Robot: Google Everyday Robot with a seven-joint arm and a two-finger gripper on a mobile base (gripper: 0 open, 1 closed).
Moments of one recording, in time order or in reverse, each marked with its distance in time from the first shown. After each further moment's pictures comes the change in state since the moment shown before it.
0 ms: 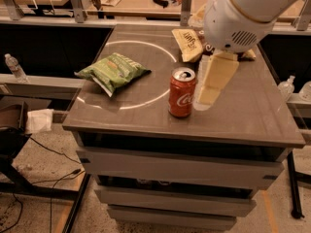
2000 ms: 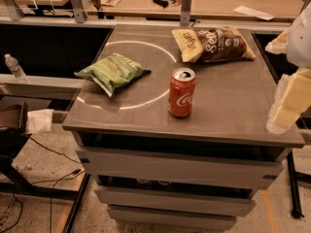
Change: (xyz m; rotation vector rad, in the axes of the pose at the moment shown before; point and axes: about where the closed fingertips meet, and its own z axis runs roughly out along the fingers) arm 0.132 0.048 -0.037 -0.101 0.185 0.290
